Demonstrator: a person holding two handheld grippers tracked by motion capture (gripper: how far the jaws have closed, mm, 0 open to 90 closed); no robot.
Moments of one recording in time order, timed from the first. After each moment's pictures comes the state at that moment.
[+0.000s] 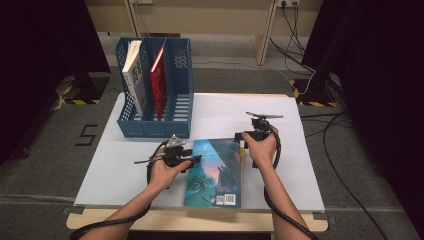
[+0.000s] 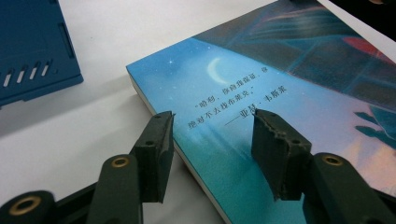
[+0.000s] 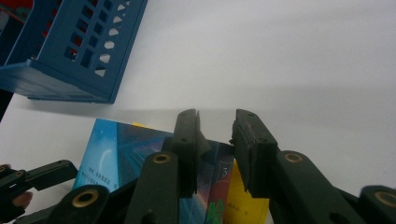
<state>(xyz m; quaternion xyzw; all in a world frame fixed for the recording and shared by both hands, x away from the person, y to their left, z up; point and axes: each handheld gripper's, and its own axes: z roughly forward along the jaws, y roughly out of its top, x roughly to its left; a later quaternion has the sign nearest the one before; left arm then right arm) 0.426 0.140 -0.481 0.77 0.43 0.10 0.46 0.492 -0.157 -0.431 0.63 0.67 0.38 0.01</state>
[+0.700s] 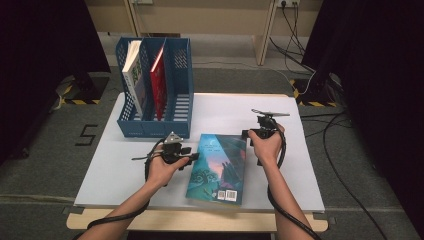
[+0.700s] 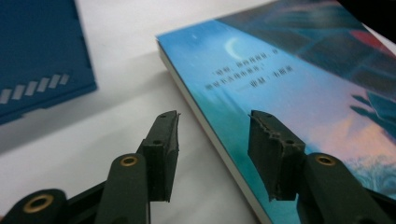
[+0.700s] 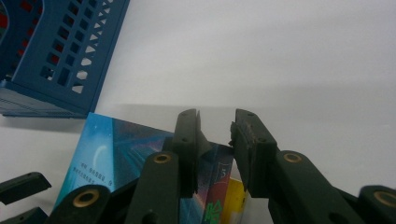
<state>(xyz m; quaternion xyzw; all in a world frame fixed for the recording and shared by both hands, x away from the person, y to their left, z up) 0.428 0.143 -0.477 0.78 0.43 0.09 0.45 0.493 -0.171 -0.425 0.65 0.67 0.37 0.05</state>
